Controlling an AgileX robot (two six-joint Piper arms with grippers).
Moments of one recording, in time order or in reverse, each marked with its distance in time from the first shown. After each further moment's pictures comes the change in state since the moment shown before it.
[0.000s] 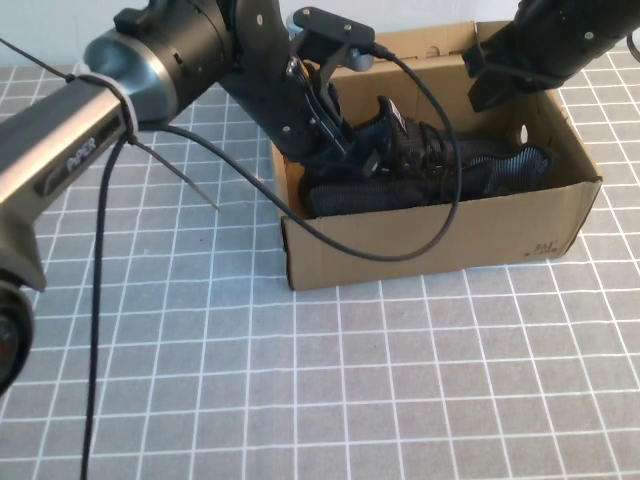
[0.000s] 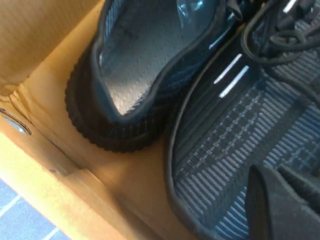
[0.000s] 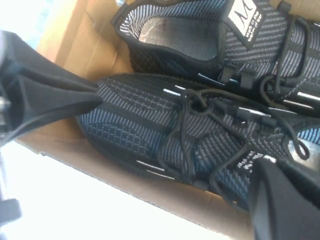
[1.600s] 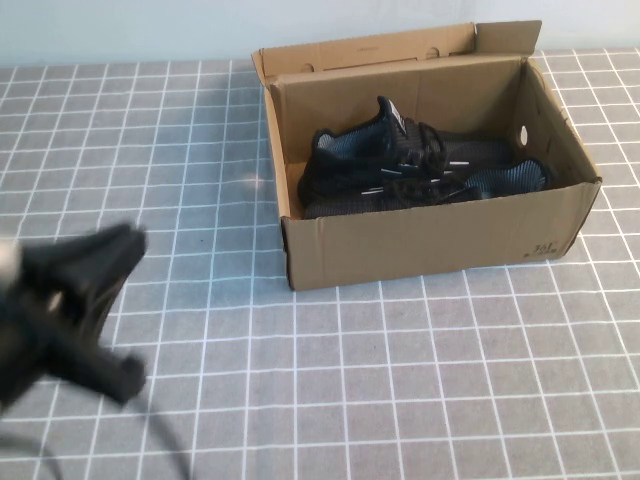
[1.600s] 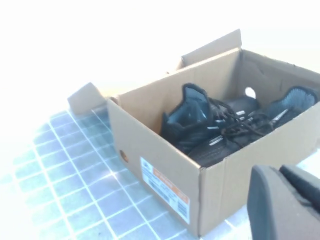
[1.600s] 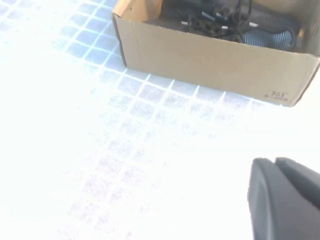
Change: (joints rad) right arm 0.000 -1.346 0.846 -0.120 0.069 0.100; left arm -0.002 -1.325 1.366 -0.001 -0.901 -0.051
